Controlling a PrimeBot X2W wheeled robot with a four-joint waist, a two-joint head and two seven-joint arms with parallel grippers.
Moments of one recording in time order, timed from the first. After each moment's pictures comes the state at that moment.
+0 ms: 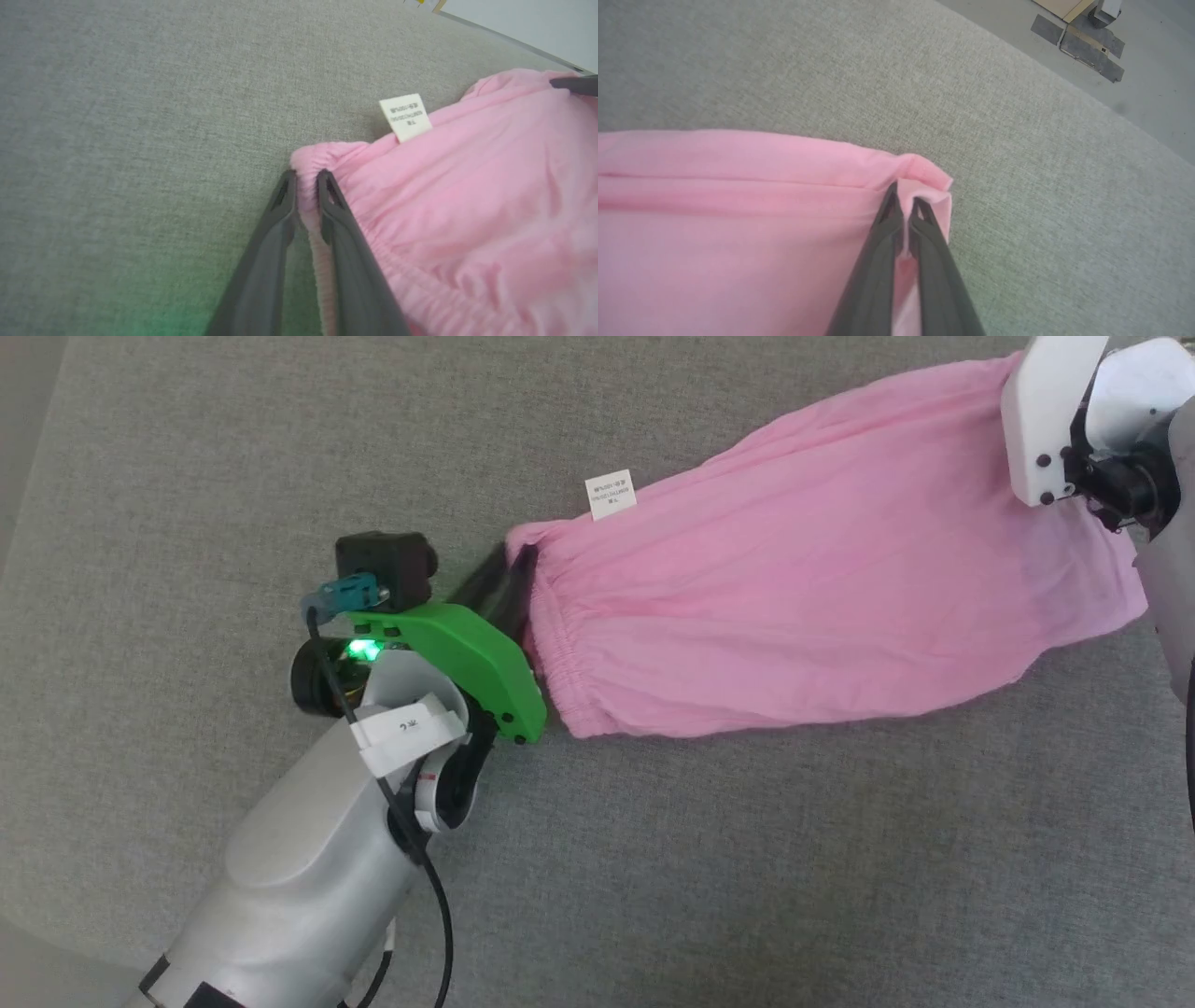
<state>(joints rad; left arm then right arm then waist) -0.65 0.31 -0.69 0.23 -0.86 0.25 0.03 -1.11 -0.34 0.32 0.75 0.26 0.13 0.69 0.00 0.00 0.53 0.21</state>
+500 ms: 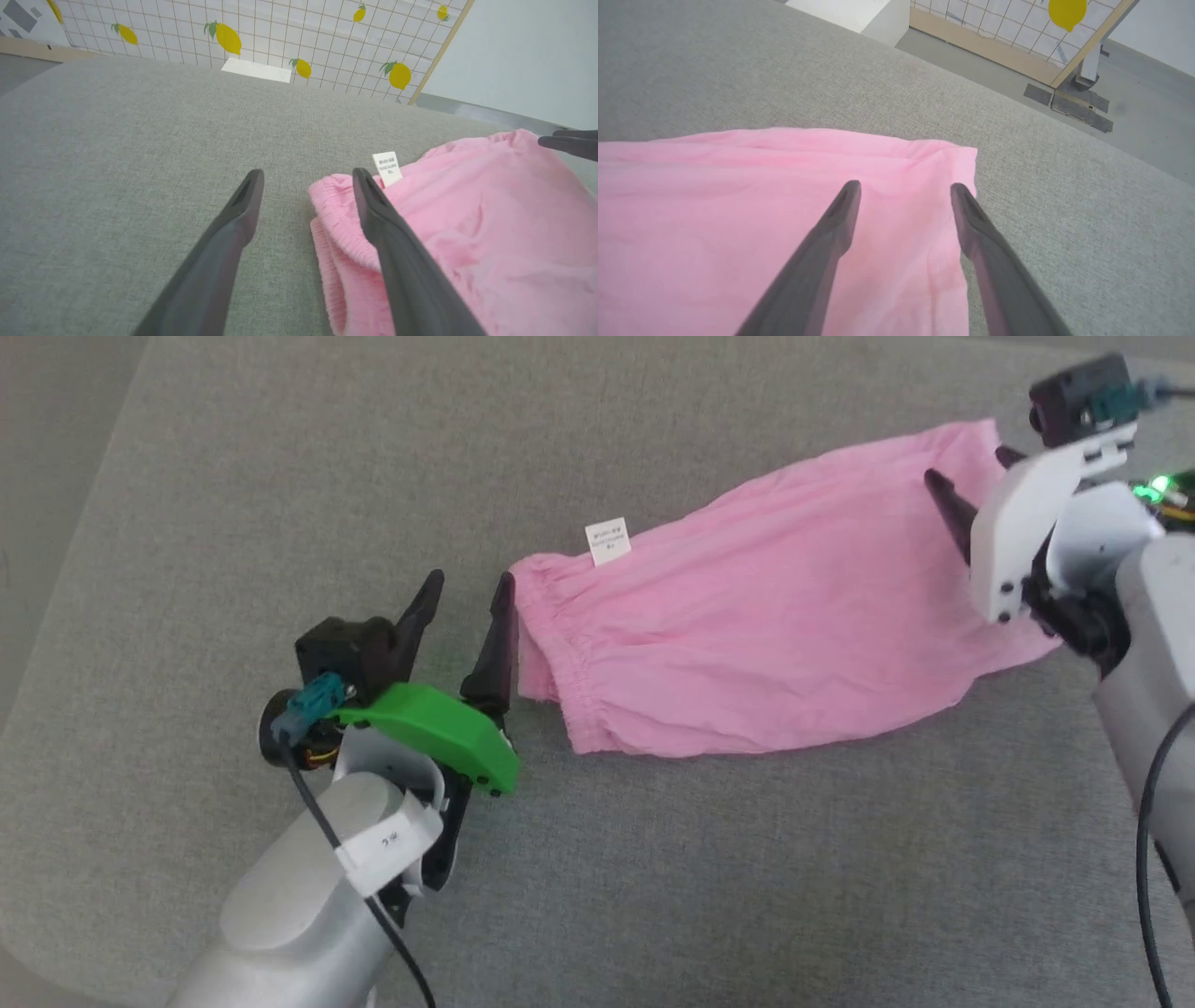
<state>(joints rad) -0.53 0.33 -0.66 0.23 -0.78 0.22 -0.24 -0.88 -0.34 0.31 0.66 0.35 0.13 0.38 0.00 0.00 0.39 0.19</state>
